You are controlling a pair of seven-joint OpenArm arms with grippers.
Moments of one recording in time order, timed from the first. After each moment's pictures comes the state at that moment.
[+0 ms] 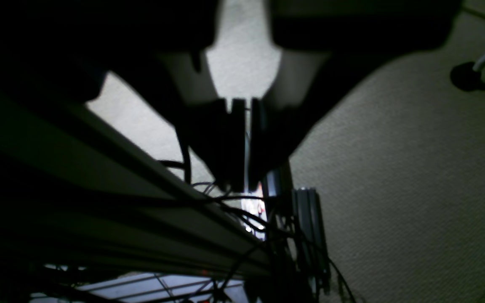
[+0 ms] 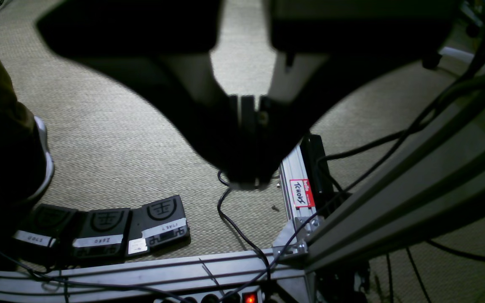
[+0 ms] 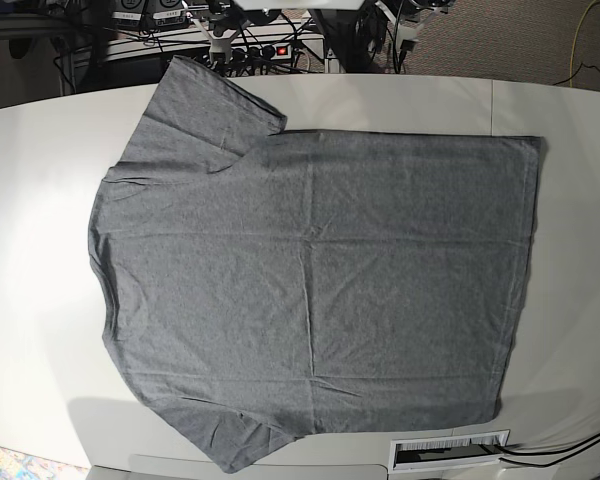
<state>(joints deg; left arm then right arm) 14.5 -3.0 12.5 23.6 -11.0 -16.1 -2.4 -11.6 4.5 -3.6 22.6 8.5 4.6 -4.7</state>
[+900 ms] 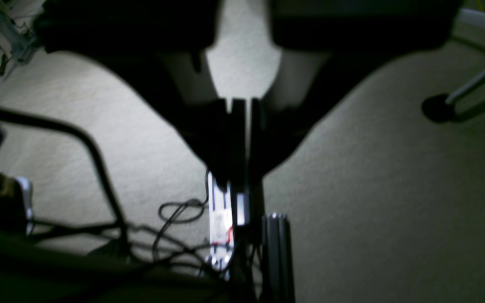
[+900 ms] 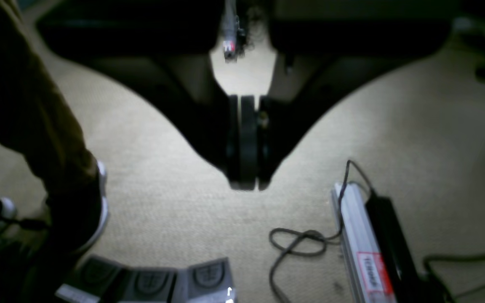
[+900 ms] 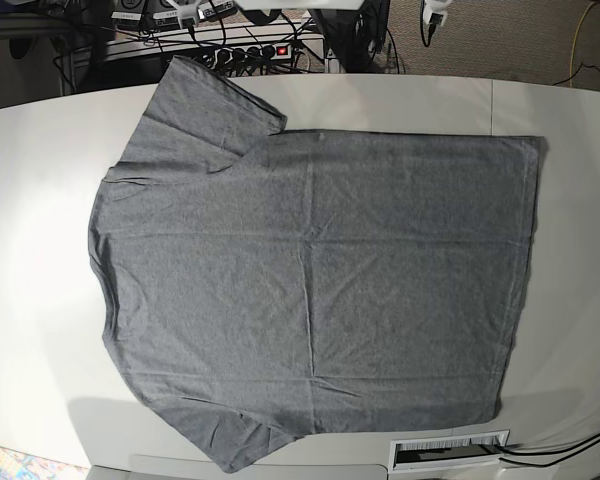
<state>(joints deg) 21.4 -8.7 12.5 24.2 -11.4 -16.3 -7.2 -18.9 12.2 -3.6 22.9 2.1 8.7 -6.8</state>
